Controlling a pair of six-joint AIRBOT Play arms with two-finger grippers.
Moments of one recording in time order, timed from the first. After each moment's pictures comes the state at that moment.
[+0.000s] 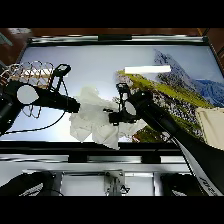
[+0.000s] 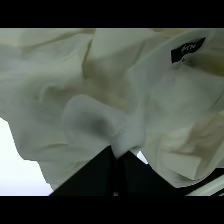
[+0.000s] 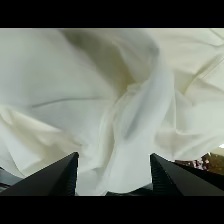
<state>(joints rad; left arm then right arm) -0.40 -1.12 1.18 1.34 -1.14 -1.48 0.71 -1.35 1.25 -1.52 1.22 2.05</state>
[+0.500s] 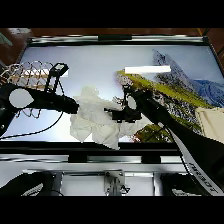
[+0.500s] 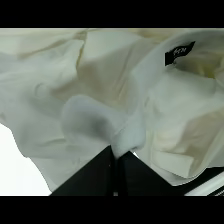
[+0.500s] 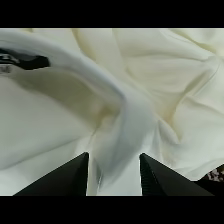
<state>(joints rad) -0.41 -1.06 1.17 1.33 -1.13 -1.46 0.62 -1.47 1.24 -1.43 1.18 2.04</state>
